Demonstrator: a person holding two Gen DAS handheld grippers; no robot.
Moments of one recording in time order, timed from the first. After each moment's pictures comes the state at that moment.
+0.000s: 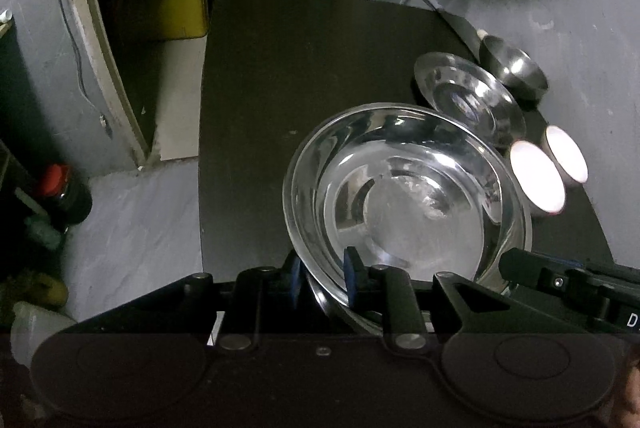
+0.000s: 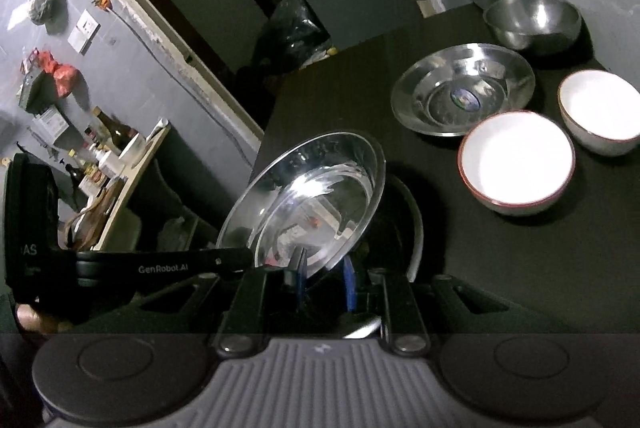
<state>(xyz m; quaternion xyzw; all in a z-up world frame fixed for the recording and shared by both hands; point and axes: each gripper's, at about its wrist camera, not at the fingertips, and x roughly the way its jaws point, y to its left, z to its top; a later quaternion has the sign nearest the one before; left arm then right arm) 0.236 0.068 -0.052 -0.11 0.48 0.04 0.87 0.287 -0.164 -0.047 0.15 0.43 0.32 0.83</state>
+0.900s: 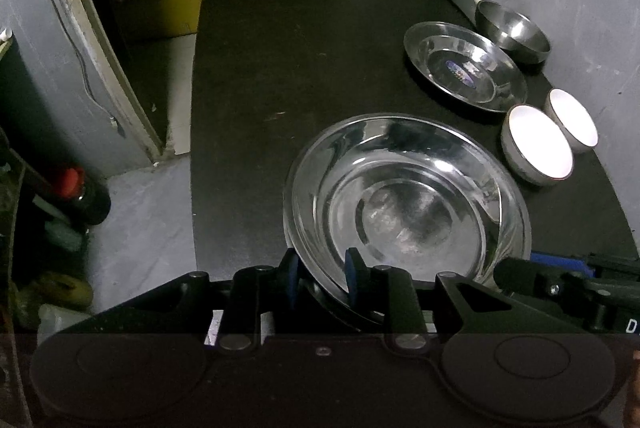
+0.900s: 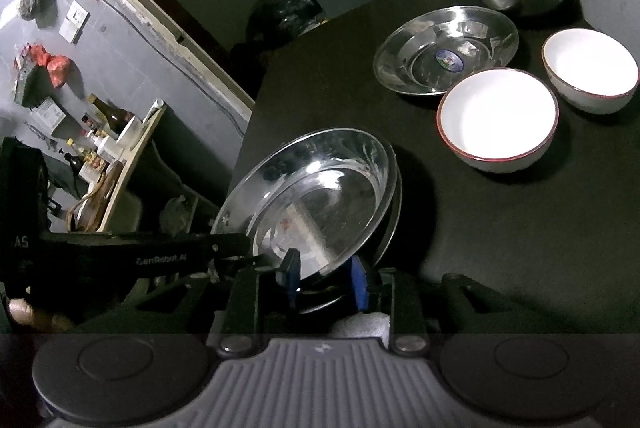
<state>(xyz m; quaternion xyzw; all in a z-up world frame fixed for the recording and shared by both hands) 0.242 0.041 -0.053 -0.07 0.51 0.06 0.85 0.287 -0.172 -0.058 0.15 0.47 0.32 0.81</state>
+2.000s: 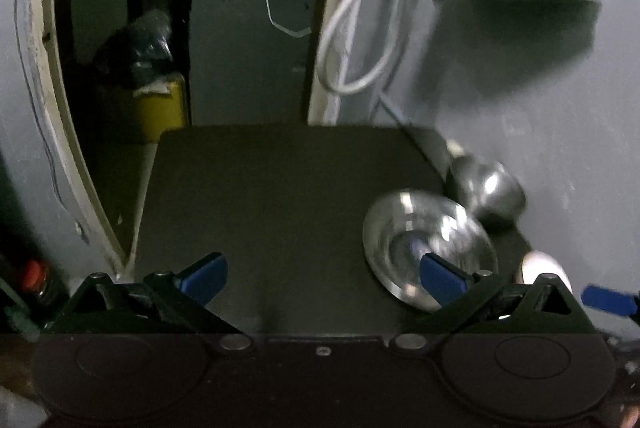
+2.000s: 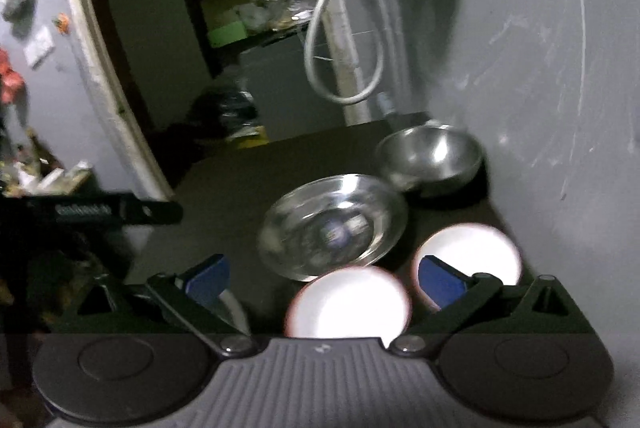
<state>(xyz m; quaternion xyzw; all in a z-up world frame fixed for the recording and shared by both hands) 0.334 0.029 -0.017 -0.10 0.33 0.04 0.94 0.340 -0.214 -0.018 0.06 0.31 0.20 0.93</state>
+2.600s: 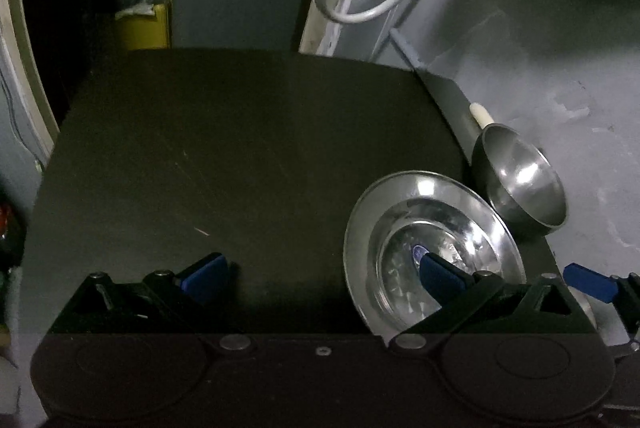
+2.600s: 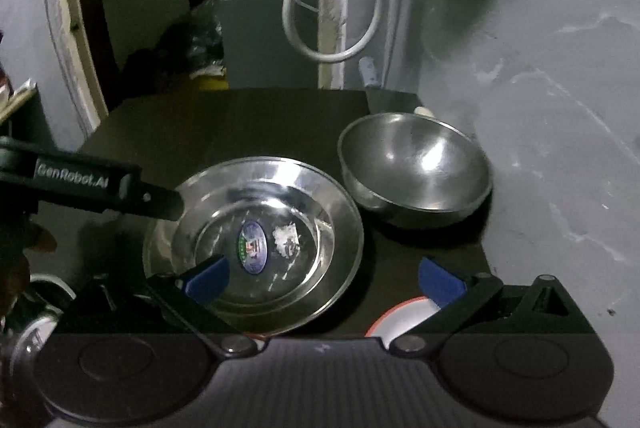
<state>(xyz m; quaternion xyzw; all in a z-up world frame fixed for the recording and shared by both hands) 0.443 0.025 -0.088 -0.16 0.43 0.03 0.89 0.436 -0.181 -0.063 -0.07 0.37 0.18 0.91</state>
